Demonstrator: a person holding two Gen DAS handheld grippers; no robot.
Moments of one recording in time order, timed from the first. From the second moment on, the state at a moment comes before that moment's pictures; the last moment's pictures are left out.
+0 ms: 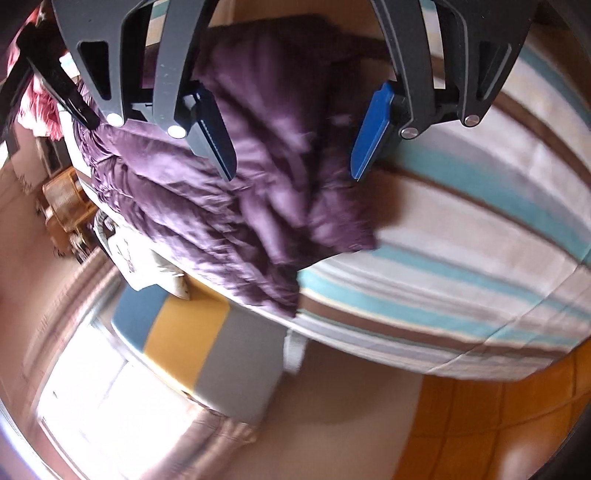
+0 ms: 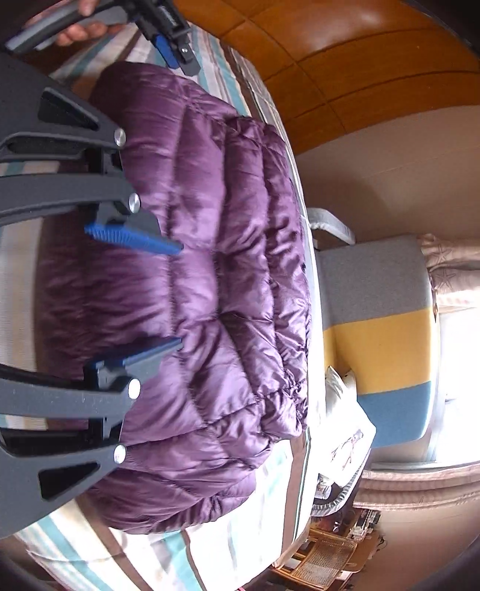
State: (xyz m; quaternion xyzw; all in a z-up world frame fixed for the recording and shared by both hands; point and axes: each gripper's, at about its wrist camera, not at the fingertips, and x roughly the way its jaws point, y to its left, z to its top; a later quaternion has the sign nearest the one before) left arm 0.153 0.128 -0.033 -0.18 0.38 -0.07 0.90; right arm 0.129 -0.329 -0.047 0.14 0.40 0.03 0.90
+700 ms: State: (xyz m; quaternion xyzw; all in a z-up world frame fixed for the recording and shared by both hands) left arm 0.155 0.145 -0.098 -0.37 0.43 -0.14 0.81; right arm 0.129 -0.308 -0.076 0.12 0.44 0.05 0.89
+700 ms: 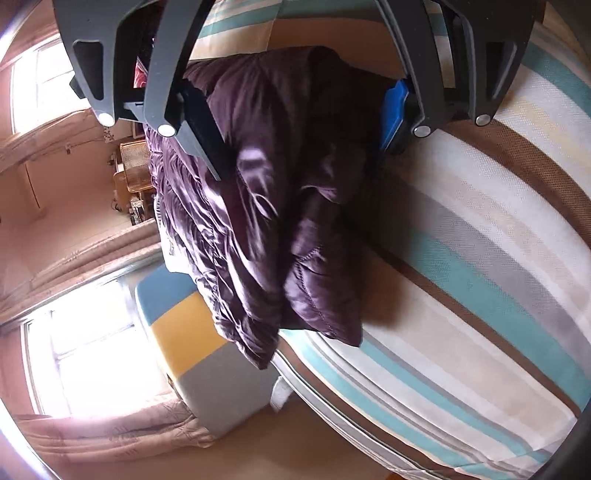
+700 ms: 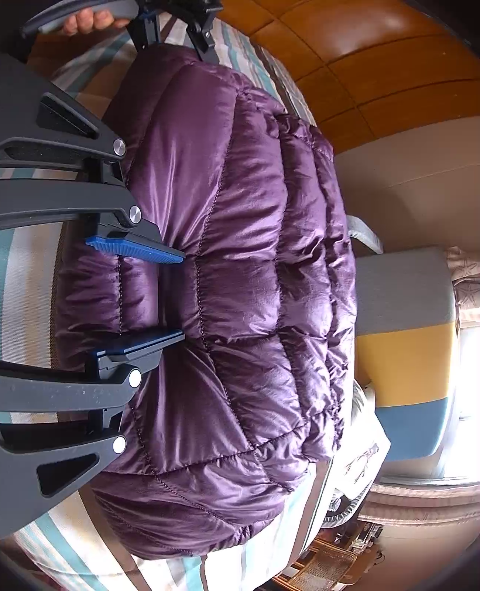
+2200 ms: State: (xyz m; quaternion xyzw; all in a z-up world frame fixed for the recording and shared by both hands) left arm 0.184 0.008 0.037 -0.29 0.33 -0.39 0.81; right arm 0.098 -0.318 -0.087 0.20 0.42 0.09 0.88
